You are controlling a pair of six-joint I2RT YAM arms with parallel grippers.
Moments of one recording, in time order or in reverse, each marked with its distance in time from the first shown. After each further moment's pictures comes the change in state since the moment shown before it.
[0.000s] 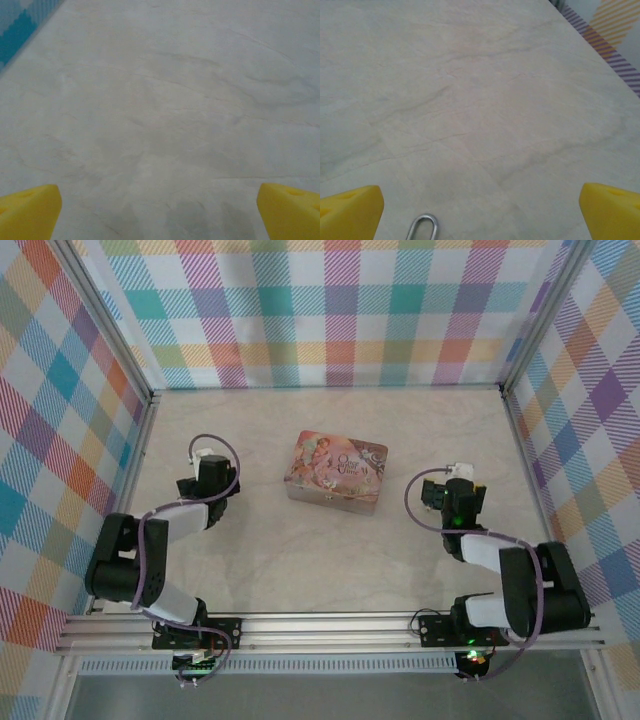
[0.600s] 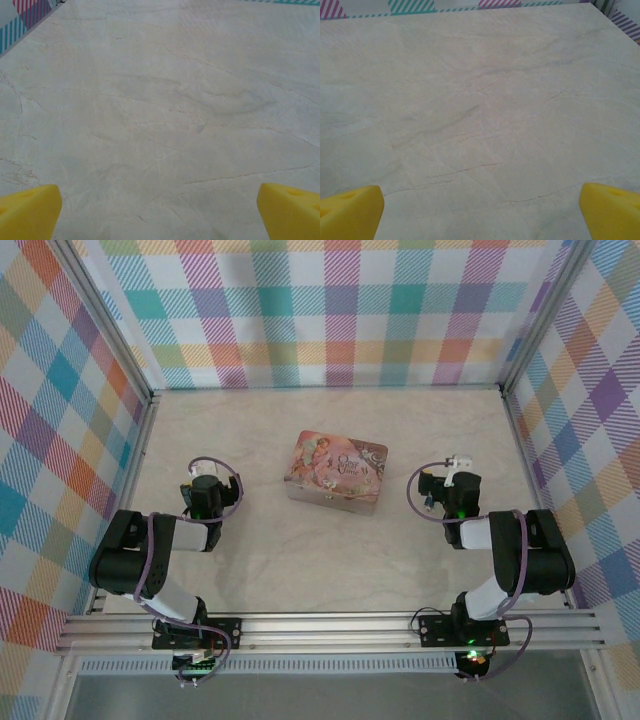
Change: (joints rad) left arm 0.033 0.041 -0.214 0.489 0.134 0.074; right arm -0.081 0.180 0.052 0.169 -0.206 -0.013
